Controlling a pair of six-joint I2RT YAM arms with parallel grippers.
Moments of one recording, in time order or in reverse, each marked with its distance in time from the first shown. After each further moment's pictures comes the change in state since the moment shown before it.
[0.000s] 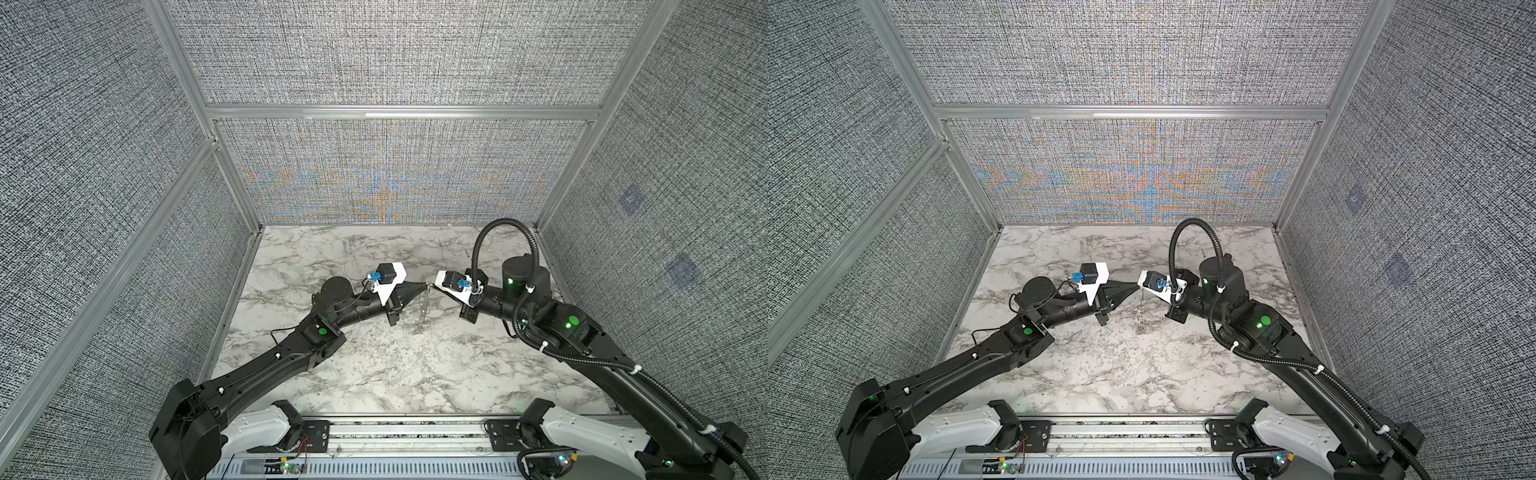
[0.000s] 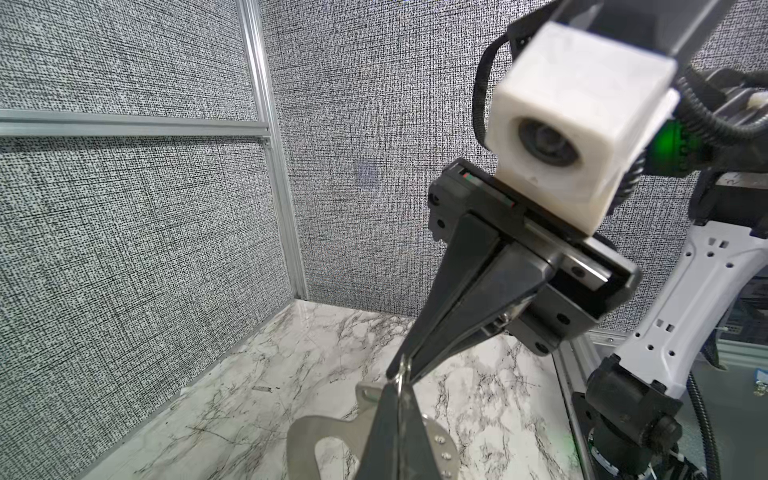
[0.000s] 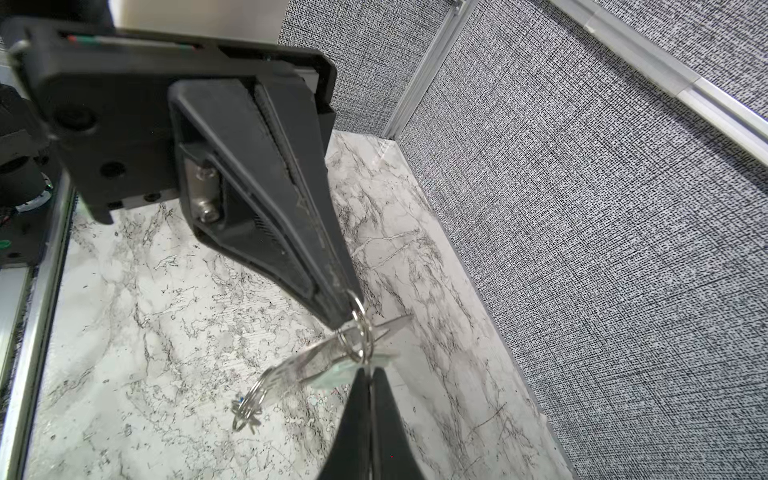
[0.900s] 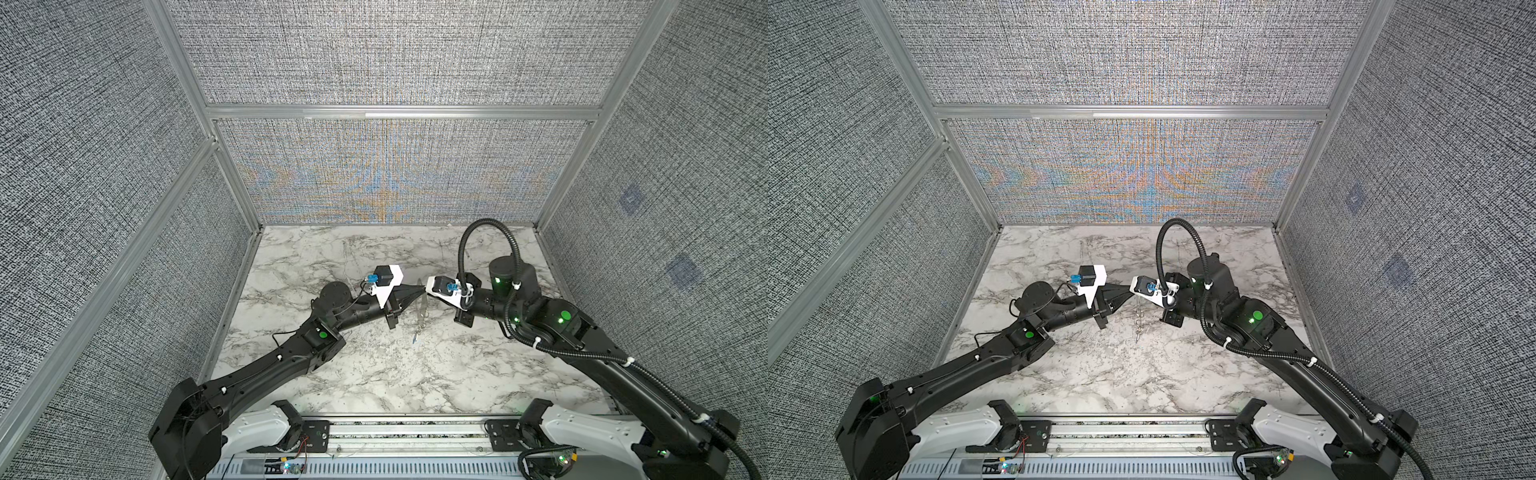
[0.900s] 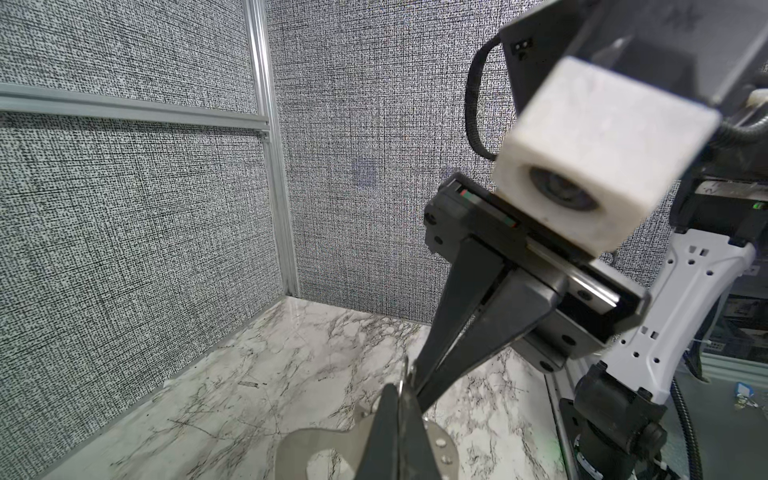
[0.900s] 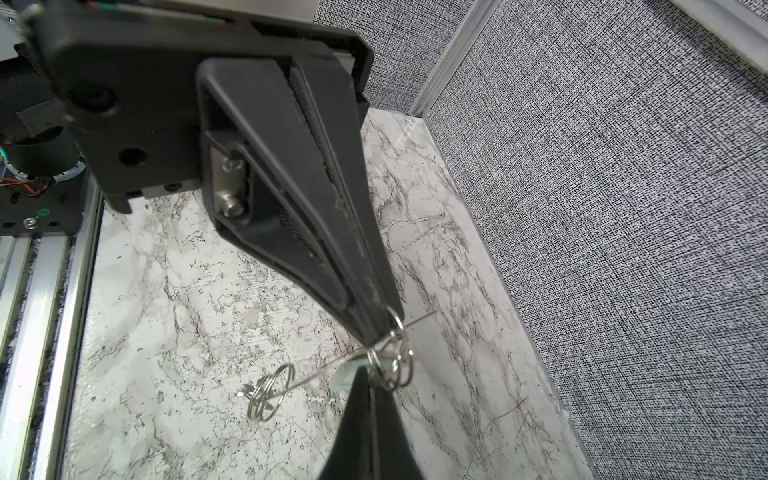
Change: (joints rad) left arm 0.000 -0.003 -0.054 0.069 -0.002 -0.059; right arm 0.050 0.053 0.045 -0.096 0.016 -0.016
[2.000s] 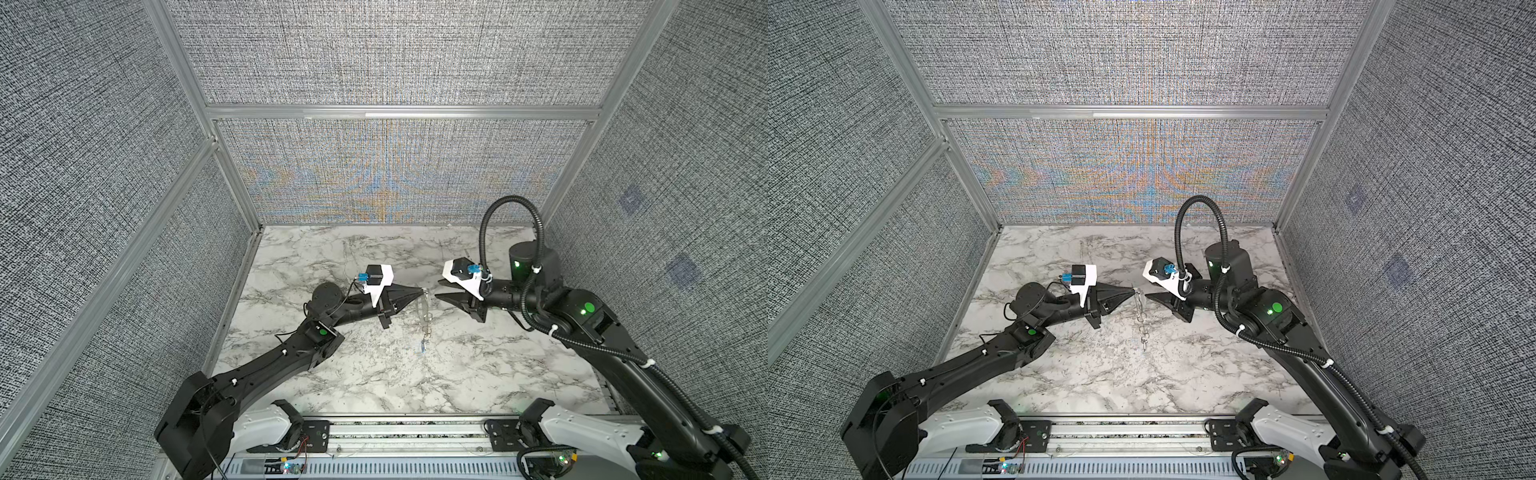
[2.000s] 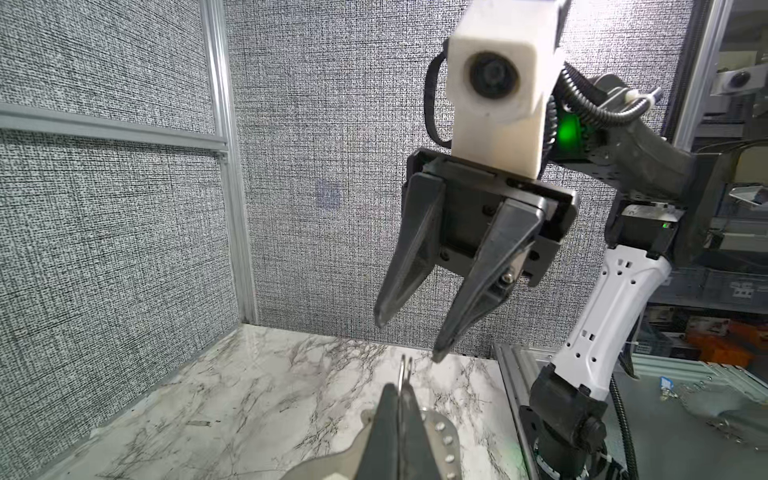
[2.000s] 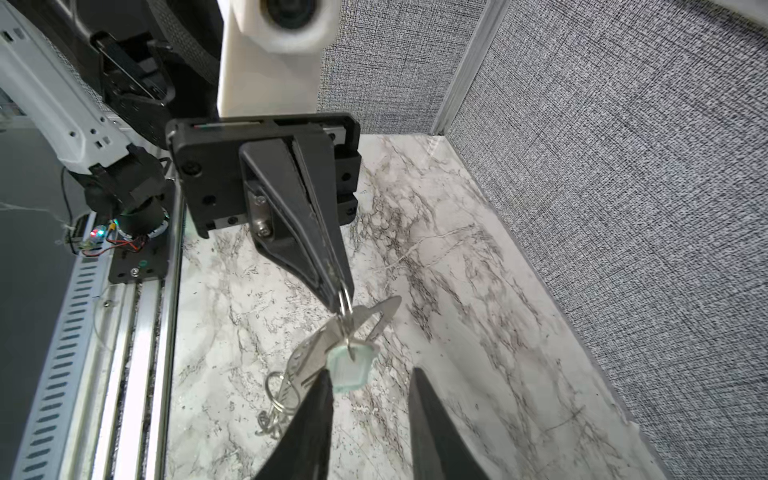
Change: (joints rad) left arm 0.072 0.049 -0.043 0.216 0.203 -0.129; right arm -0.124 0.015 0.139 -0.136 -0.236 0.119
